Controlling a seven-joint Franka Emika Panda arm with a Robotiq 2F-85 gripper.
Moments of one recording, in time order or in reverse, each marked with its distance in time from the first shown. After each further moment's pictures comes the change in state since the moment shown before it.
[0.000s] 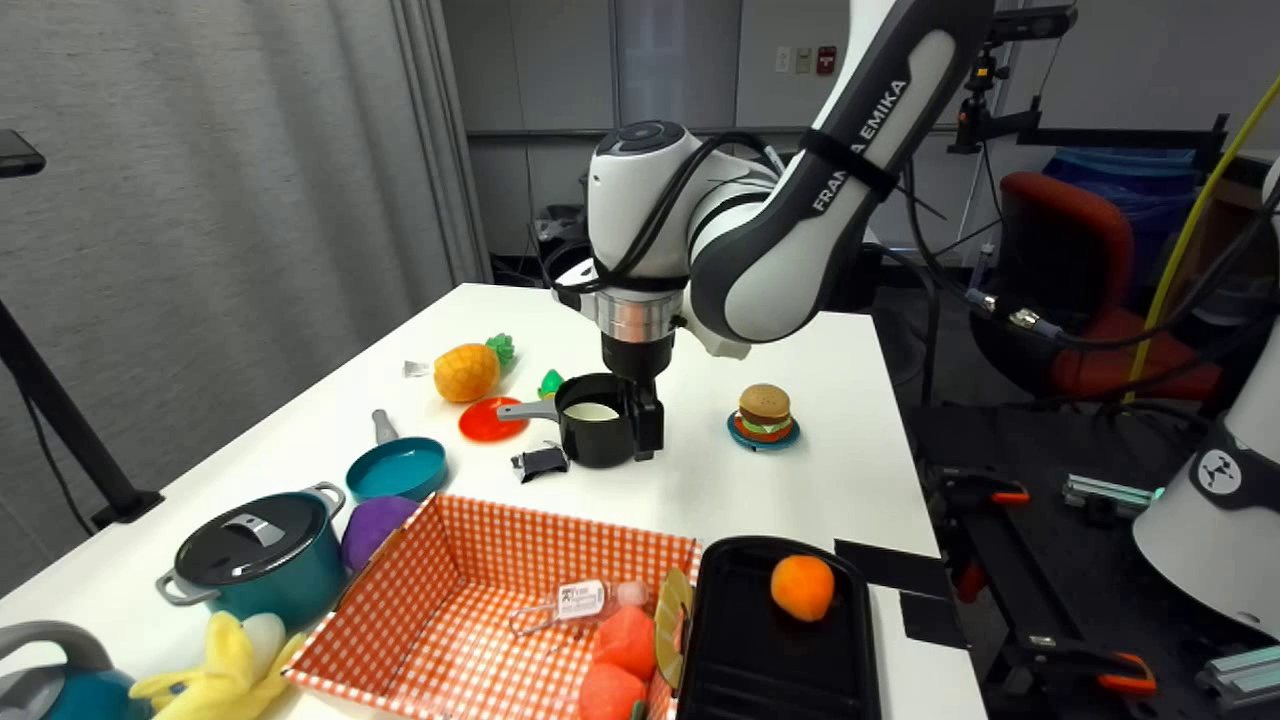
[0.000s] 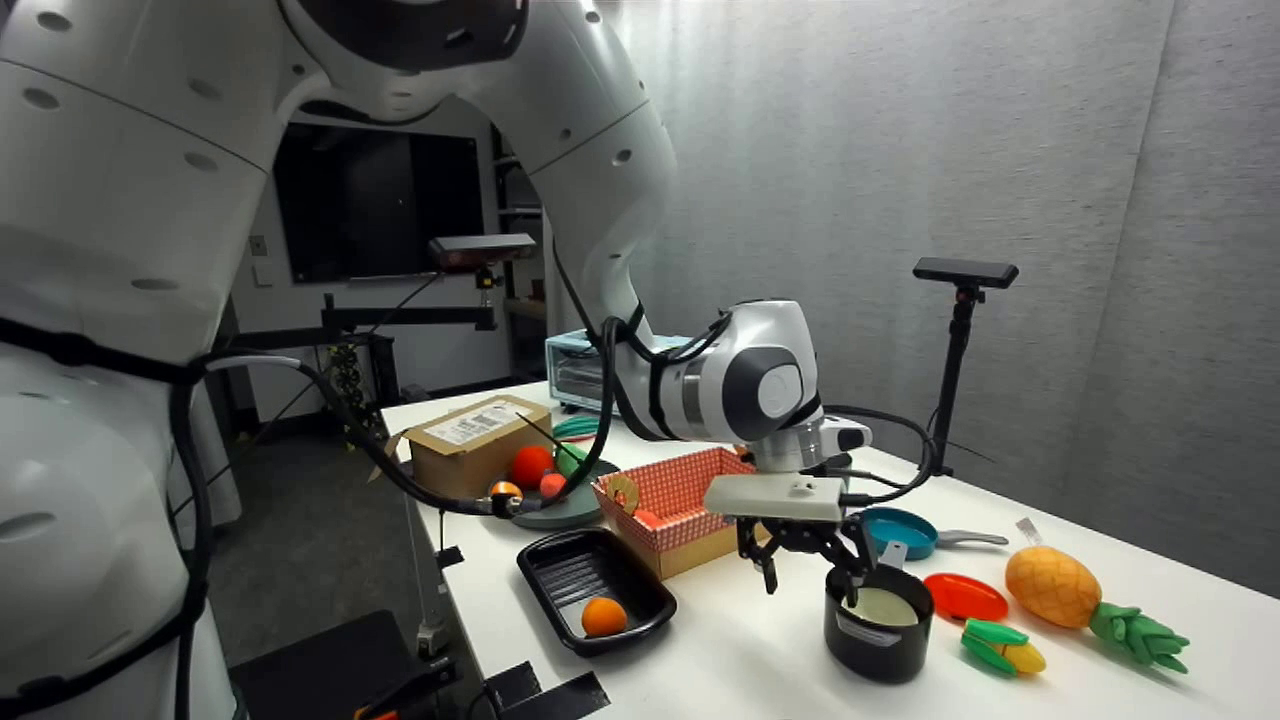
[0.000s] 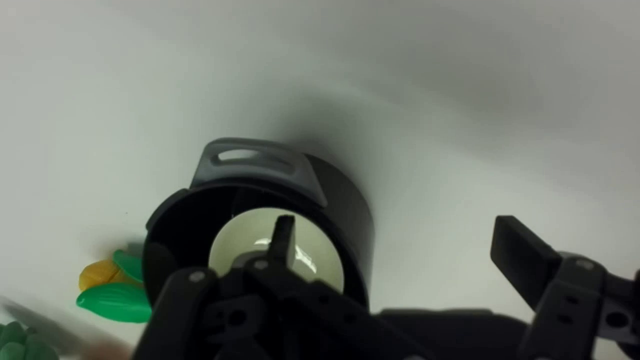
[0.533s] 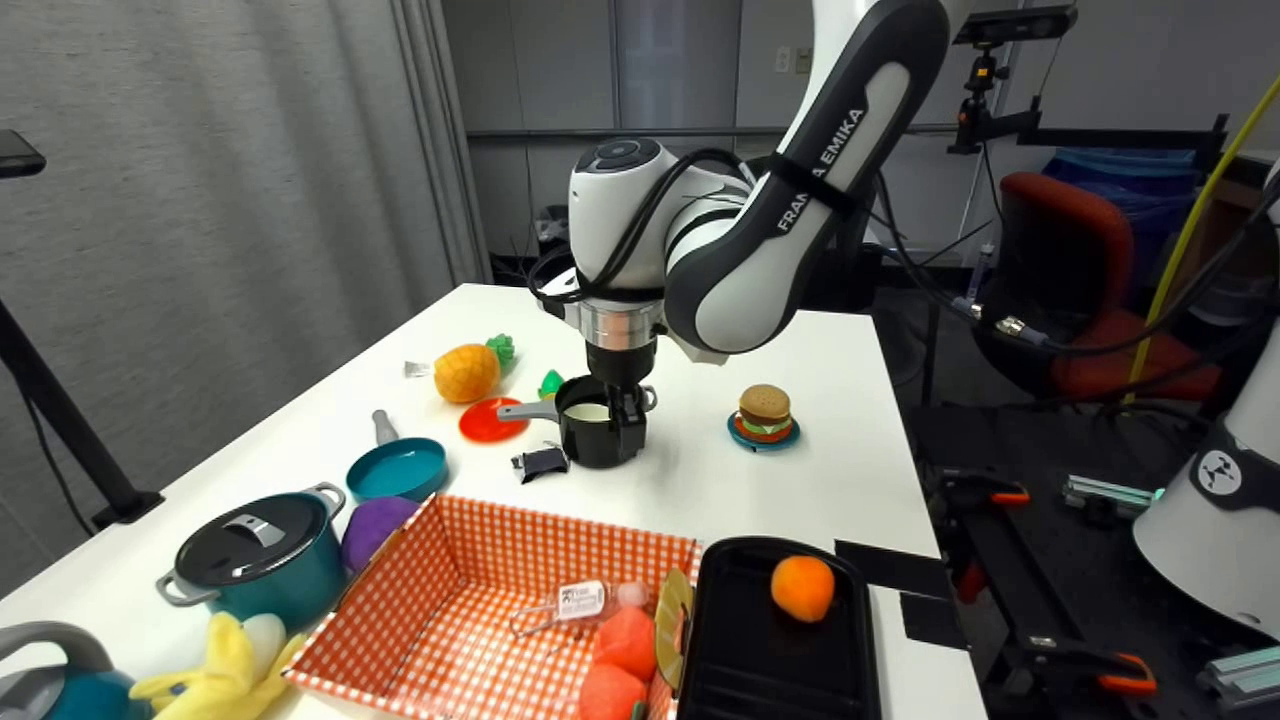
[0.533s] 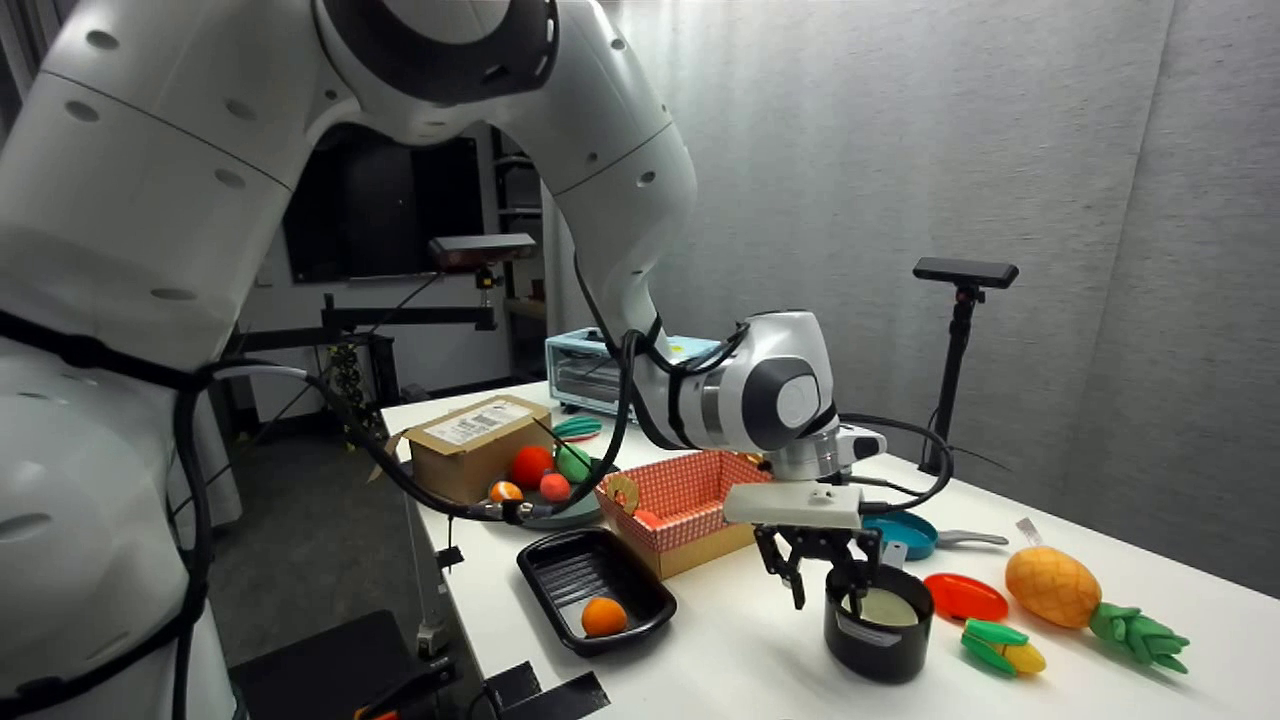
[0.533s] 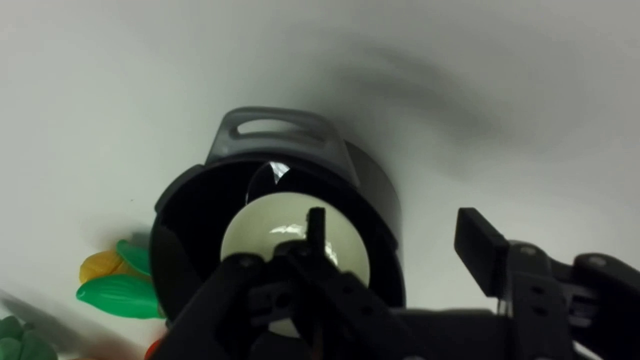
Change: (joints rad) arm -0.008 0.069 -0.001 0.077 0.000 -0.009 -0.013
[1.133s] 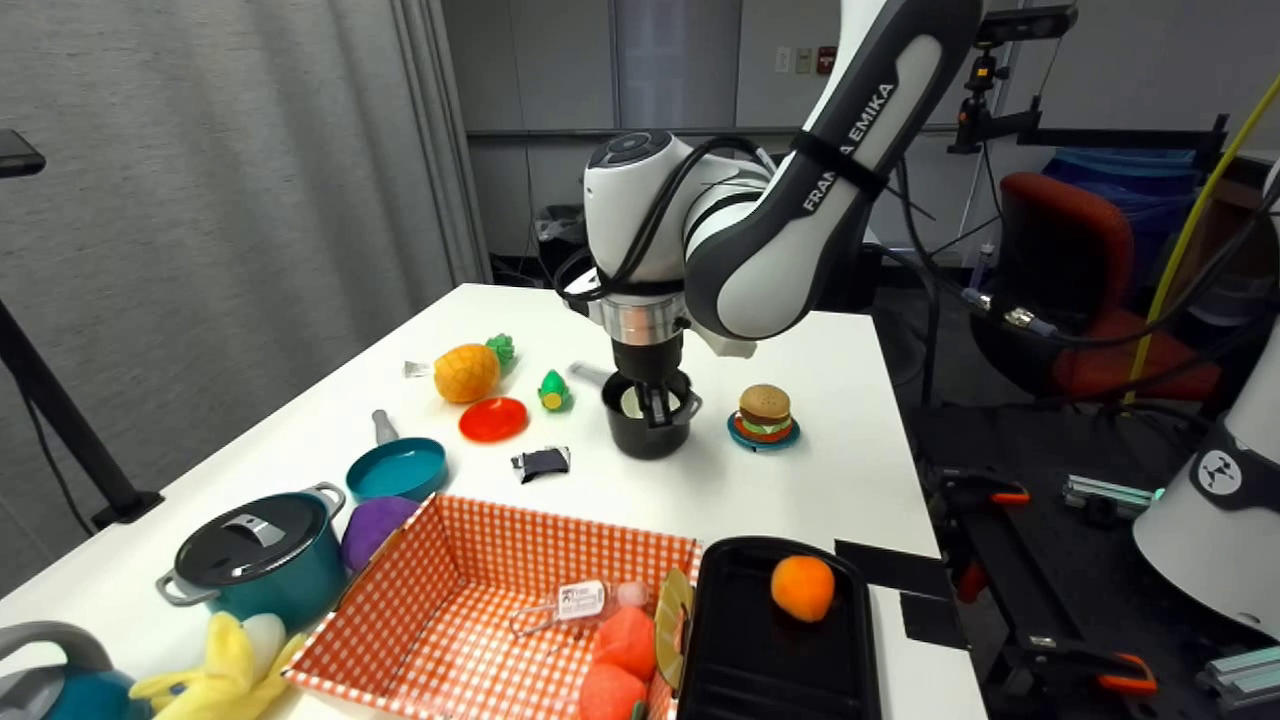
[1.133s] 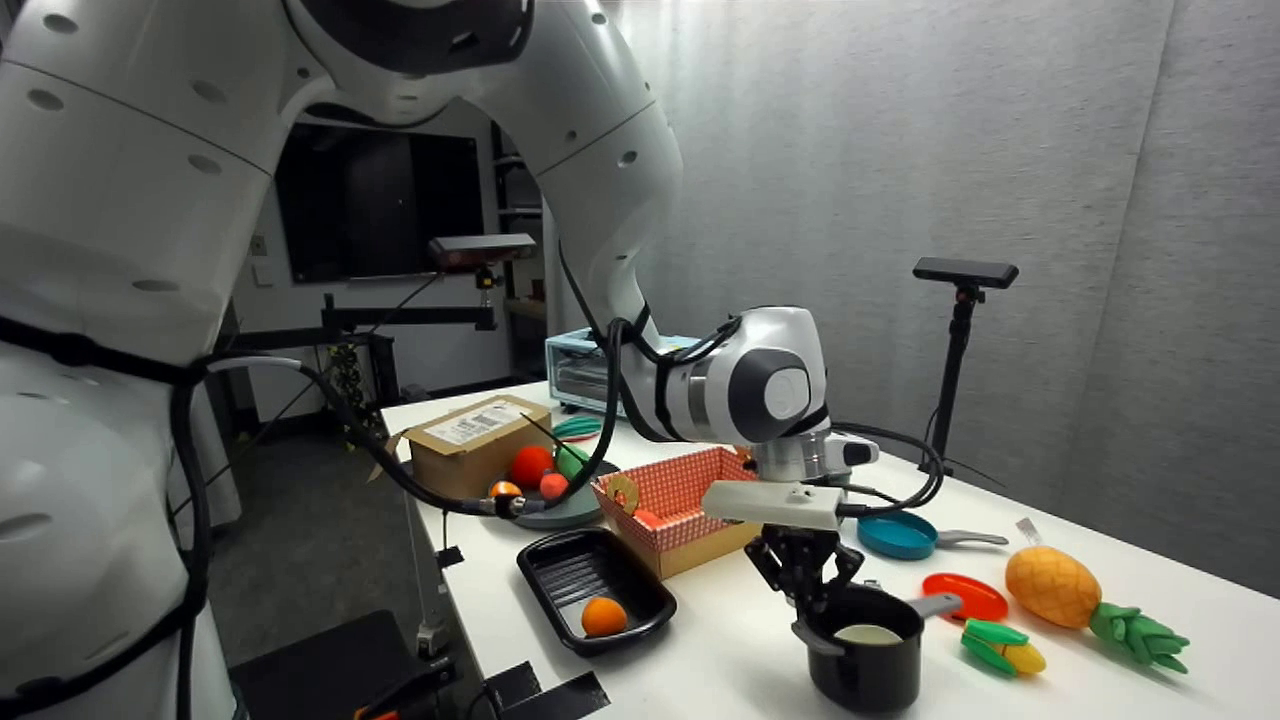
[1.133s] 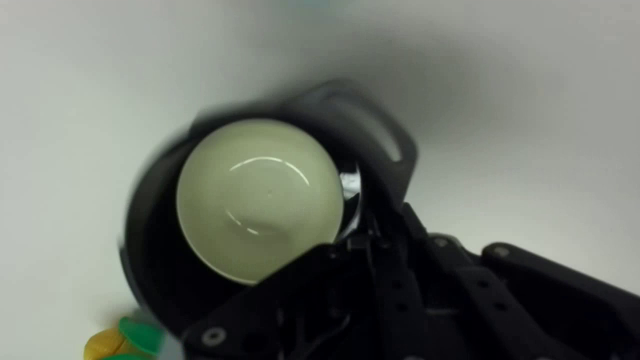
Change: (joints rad) arm 0.000 -0.065 -0.004 -0.069 0.004 -0.088 0.055
